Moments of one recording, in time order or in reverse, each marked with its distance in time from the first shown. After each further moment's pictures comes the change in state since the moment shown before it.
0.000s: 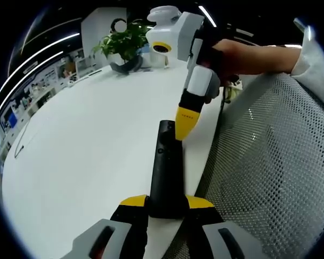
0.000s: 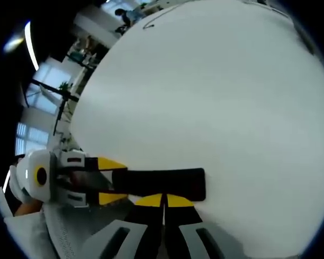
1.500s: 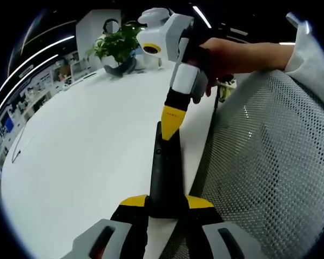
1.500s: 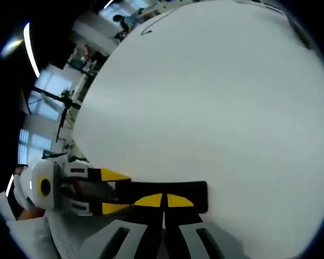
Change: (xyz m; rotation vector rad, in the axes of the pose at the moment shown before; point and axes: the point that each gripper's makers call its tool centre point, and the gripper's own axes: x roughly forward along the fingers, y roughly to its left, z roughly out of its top) left arm 0.001 -0.009 0.002 0.030 -0.011 -0.030; right arm -0.001 0.000 0.007 0.022 -0.047 0.024
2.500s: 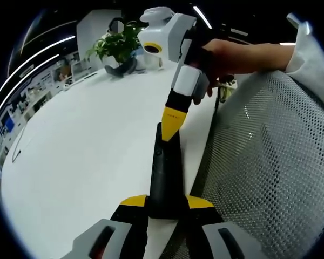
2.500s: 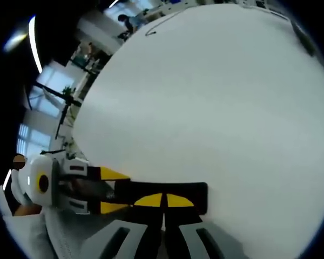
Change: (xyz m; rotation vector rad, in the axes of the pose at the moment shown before) left arm 0.000 0.000 0.001 -0.003 -0.002 0.003; right arm 0.000 0.001 0.001 -0.035 -0.011 -0.009
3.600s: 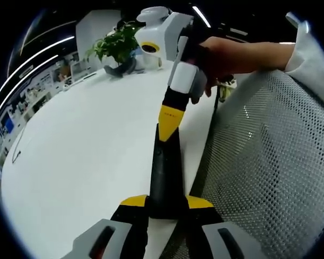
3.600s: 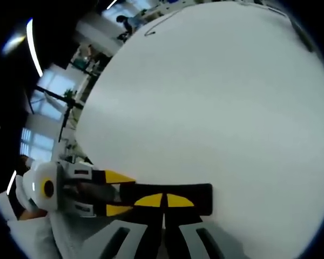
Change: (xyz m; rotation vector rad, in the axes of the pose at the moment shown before) left arm 0.000 -0.001 0.000 0.006 0.007 -0.005; right arm 0.000 0.010 0.003 0.045 -0.004 0.063
